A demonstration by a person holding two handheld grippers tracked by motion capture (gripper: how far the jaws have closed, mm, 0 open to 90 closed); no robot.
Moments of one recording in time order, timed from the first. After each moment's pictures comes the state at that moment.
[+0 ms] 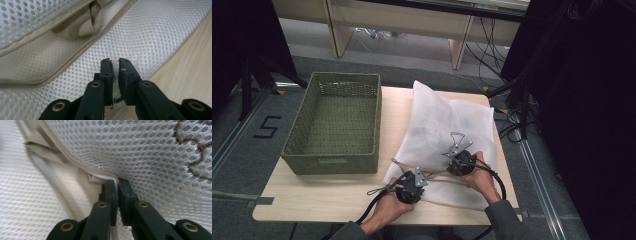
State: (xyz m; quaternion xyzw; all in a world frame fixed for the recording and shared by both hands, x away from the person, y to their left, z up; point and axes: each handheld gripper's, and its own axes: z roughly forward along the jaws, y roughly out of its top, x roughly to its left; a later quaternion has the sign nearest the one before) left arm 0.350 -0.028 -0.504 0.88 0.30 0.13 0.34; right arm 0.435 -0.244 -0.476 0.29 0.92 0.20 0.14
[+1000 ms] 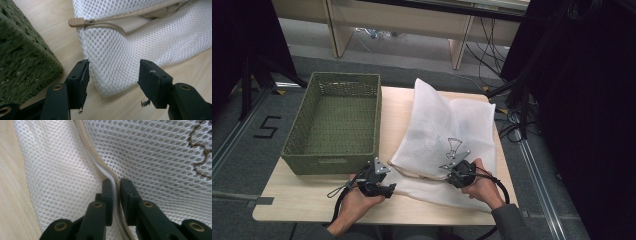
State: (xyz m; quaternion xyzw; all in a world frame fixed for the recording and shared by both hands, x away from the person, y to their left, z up) left arm 0.349 0.063 -0.484 0.83 0.43 0.14 0.33; right arm 0.400 -0.236 -0.466 0.24 0.95 0.19 0.12
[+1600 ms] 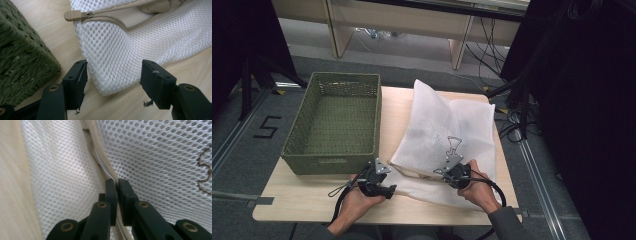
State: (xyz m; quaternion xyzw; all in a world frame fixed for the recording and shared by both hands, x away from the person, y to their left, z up) left arm 0.352 0.064 -0.489 0.83 0.43 0.13 0.32; right arm 0.388 -0.221 -0.460 0.21 0.95 0.18 0.16
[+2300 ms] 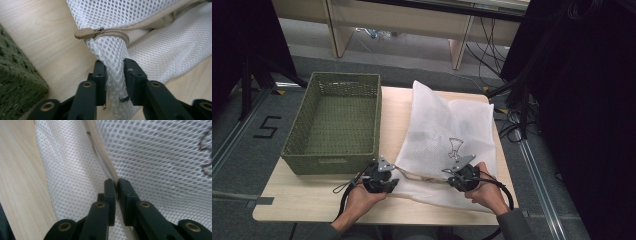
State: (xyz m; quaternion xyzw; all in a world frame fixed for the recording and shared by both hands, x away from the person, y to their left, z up) left arm 0.359 0.056 -0.488 0.83 0.40 0.12 0.36; right arm 0.384 -0.242 -0.456 0.23 0.94 0.21 0.11
